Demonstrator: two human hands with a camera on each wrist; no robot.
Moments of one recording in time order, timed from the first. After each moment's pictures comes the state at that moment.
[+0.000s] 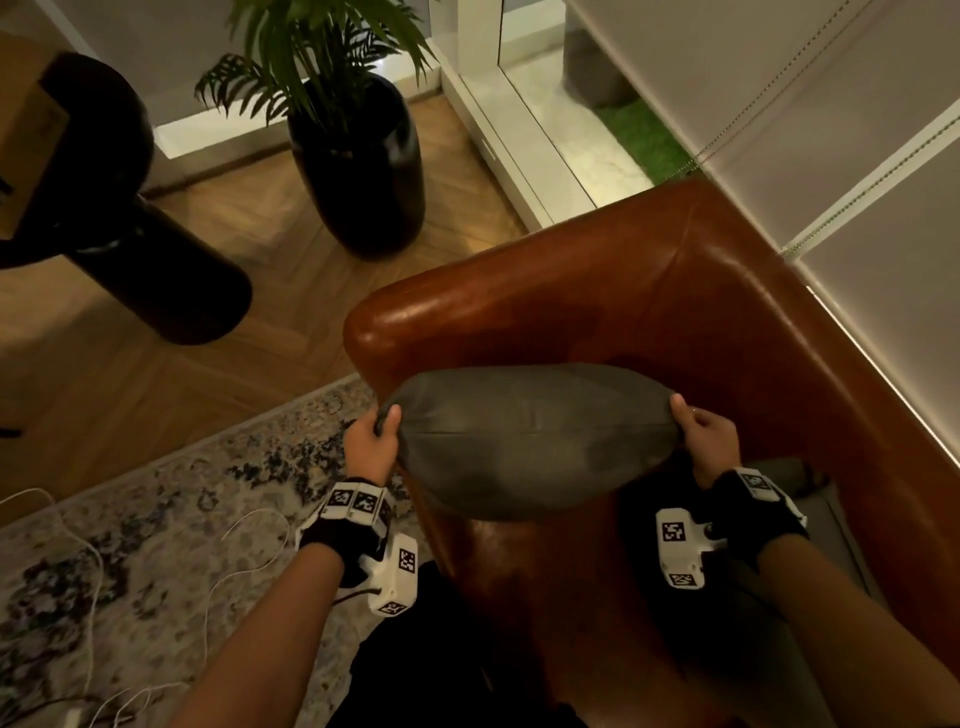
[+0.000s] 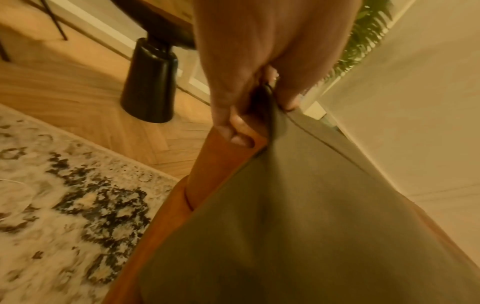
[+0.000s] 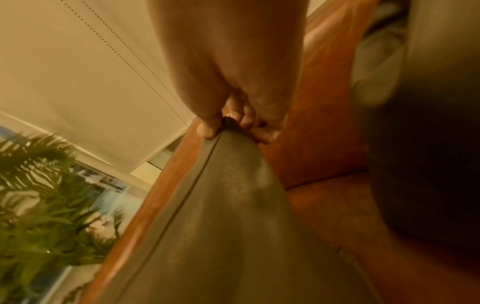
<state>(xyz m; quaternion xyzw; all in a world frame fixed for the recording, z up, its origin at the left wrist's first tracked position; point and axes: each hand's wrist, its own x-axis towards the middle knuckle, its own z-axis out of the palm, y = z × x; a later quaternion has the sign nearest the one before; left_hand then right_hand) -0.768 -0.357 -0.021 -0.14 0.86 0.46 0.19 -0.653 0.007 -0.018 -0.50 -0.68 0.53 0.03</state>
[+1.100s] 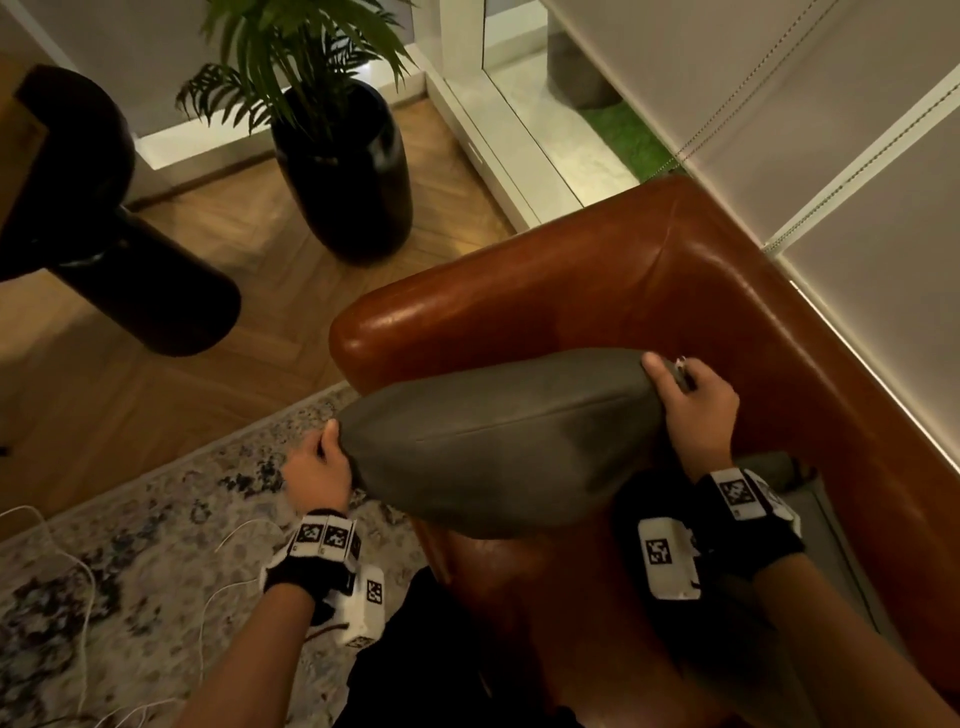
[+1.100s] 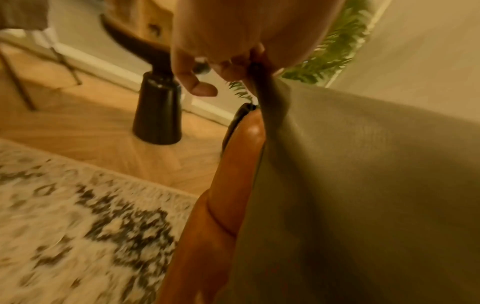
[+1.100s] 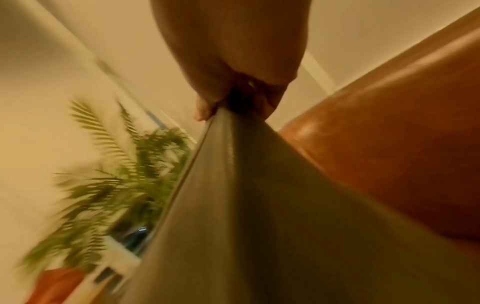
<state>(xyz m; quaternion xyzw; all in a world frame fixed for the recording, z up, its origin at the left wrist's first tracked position) -0.754 -0.381 -0.020 -0.18 0.91 0.36 -0.01 -0.673 -0.032 0.066 -0.34 -0.82 0.42 0.17</state>
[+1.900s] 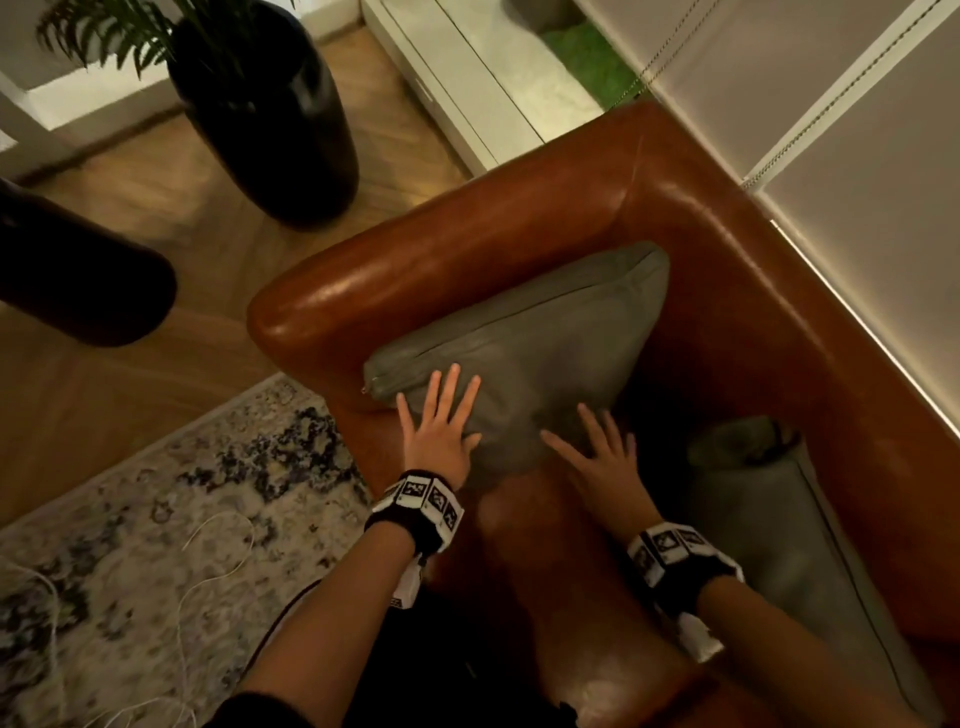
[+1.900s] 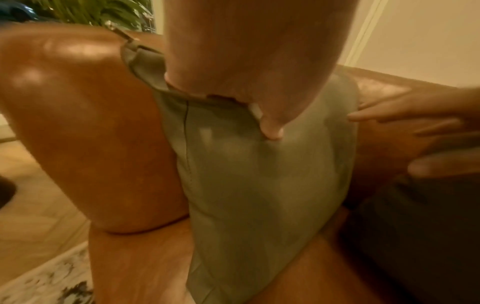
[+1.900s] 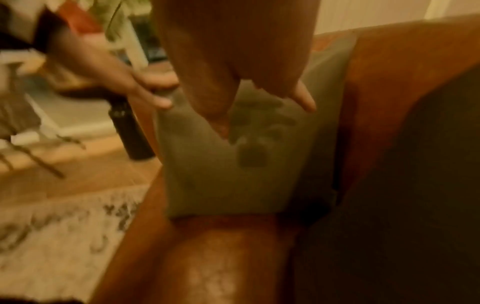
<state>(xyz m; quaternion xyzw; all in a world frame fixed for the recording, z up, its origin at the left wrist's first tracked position) -0.731 -0.222 -0.089 0.27 0.94 0.03 0.22 -0.604 -0.035 -0.074 -0.11 -0.96 0.15 -0.20</state>
